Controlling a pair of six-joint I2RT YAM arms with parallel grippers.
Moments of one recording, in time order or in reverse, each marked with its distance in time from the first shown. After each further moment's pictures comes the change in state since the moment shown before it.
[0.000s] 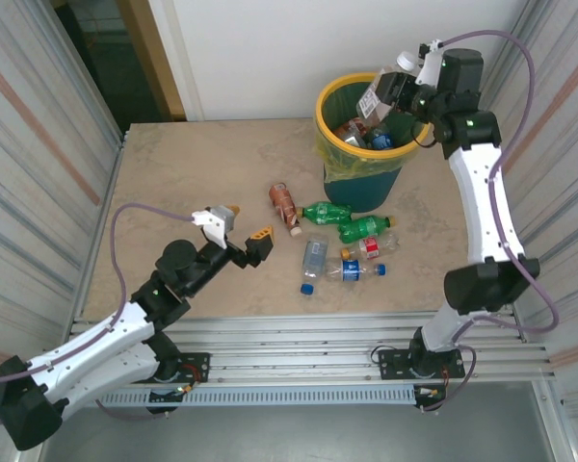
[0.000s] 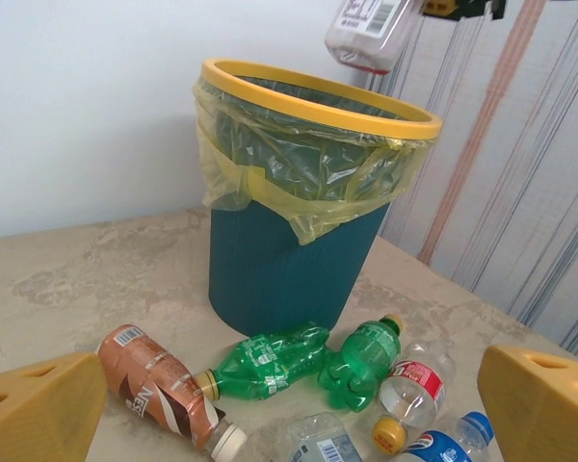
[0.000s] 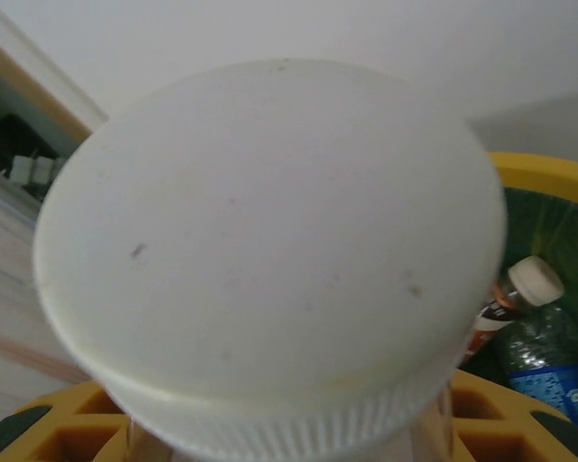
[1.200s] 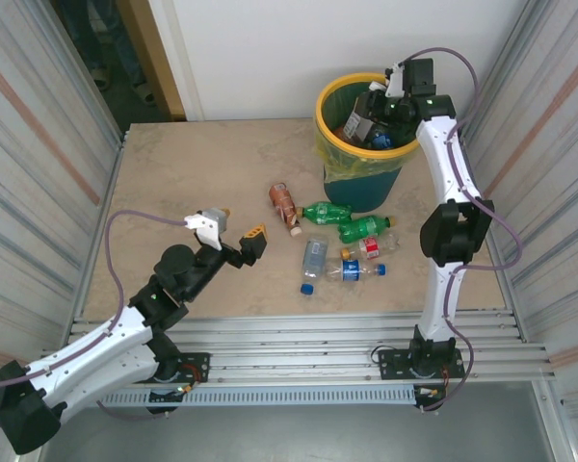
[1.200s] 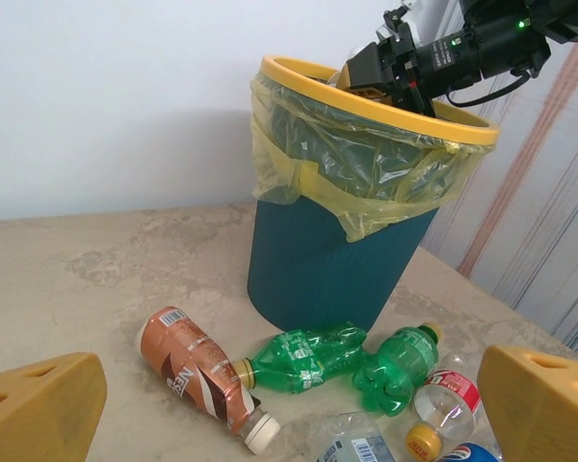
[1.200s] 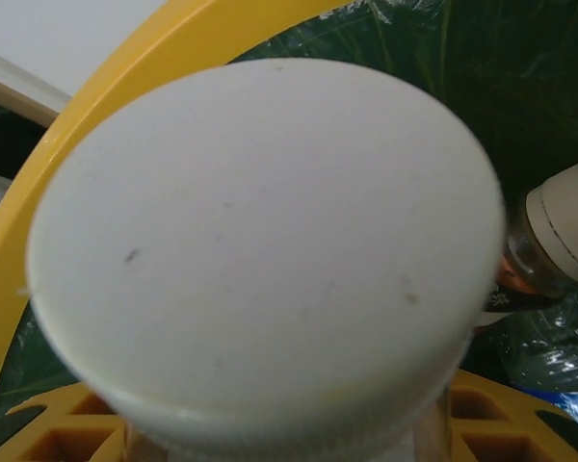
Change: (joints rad) left arm 0.000 -0.037 -0.037 -0.010 -0.104 -0.035; right arm 0.011 0.426 0.263 -0.169 -0.050 -0.016
